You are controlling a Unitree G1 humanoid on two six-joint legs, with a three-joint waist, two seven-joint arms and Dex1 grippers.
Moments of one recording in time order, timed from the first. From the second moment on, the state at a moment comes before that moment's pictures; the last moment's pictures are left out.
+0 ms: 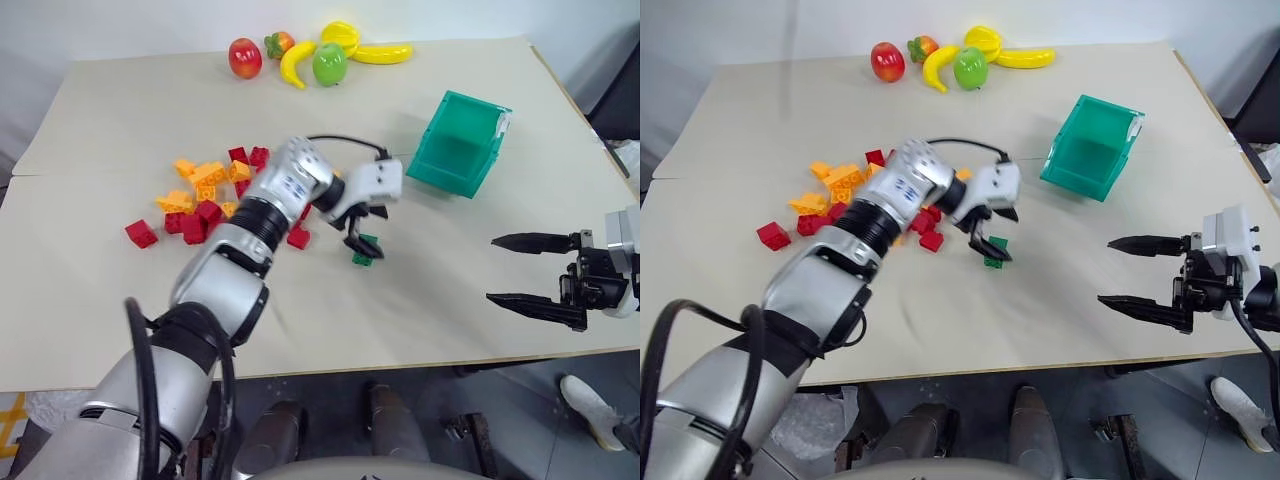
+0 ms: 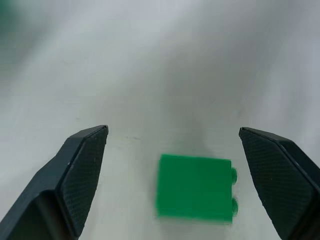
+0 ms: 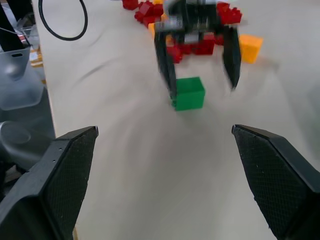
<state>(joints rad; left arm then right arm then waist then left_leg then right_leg) -1.31 0.18 -0.27 0.96 0.14 0.14 -1.31 -0.09 -0.97 -0.42 -0.16 0.67 0.40 1.39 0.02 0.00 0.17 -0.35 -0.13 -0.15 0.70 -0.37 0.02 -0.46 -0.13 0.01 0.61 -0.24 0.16</state>
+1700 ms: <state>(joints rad) -0.41 0.65 0.23 0.20 -0.55 0.18 -1.47 -0.65 -0.50 0.29 0.17 0.20 0.42 0.97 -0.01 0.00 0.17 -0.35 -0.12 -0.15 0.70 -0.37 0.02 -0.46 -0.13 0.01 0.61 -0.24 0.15</state>
